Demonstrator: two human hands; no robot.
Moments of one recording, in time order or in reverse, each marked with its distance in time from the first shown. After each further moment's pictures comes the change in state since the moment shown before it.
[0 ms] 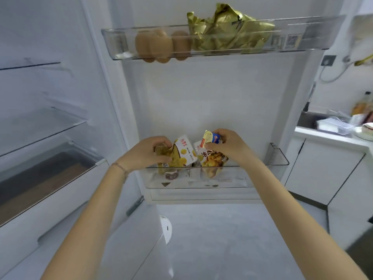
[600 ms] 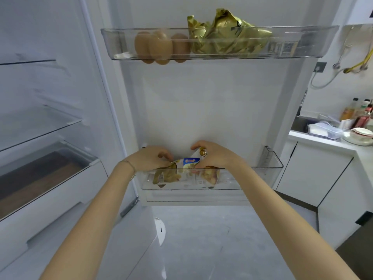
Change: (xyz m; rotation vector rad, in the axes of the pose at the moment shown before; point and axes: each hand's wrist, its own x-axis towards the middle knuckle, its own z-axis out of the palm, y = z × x) left_hand 0.015 -0.005 0.012 0.221 -0.234 -0.123; right_hand 0.009 0.000 0.020 -0.309 -0.314 -0.001
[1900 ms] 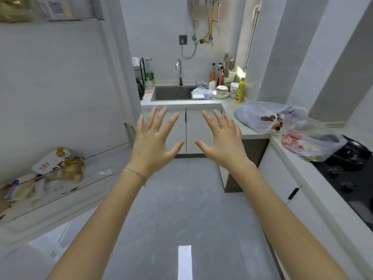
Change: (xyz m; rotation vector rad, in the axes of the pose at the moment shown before) left_hand 0.072 0.284 0.181 0.263 0.564 0.734; right_hand -0.282 0.166 -0.090 -0.503 0.791 0.516
